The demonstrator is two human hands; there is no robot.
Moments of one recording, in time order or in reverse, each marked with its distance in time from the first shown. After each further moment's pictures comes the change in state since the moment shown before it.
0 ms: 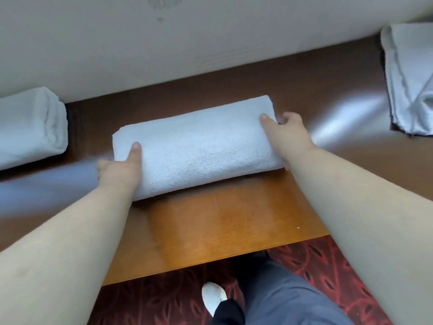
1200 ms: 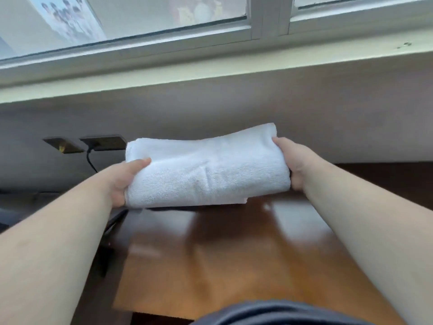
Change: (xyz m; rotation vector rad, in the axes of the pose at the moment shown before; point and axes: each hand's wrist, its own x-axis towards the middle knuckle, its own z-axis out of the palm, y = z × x) left_hand 0.167 -0.073 -0.427 -0.626 -0.330 0.055; right_hand -0.199 -0.293 0.249 0.469 -0.623 -0.037
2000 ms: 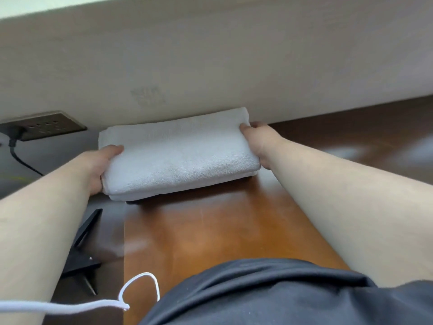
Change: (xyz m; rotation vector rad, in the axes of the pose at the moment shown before) left_hand 0.202 -0.042 -0.049 0.110 -0.033 -0.111; right_hand 0.099 0.093 0.082 -0.376 0.347 0.020
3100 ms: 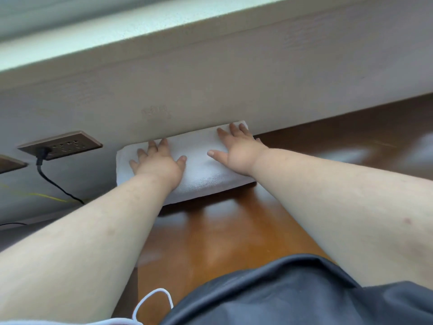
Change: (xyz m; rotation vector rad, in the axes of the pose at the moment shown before) left_hand -0.051 0.009 0.107 1.304 0.268 0.478; right_hand -0.028 -0.014 0.023 -0.961 -0.100 -0.473
